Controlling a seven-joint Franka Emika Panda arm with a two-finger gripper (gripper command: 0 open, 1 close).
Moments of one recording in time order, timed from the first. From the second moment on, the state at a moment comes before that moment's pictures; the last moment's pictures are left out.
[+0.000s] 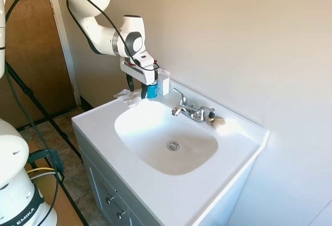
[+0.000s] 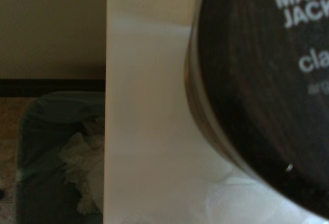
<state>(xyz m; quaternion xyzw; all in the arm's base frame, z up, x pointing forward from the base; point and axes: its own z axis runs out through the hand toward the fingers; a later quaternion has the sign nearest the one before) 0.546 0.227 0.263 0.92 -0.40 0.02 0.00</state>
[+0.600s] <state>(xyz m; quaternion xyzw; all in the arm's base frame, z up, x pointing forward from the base) 0.545 0.229 0.264 0.92 -0.40 0.02 0.01</state>
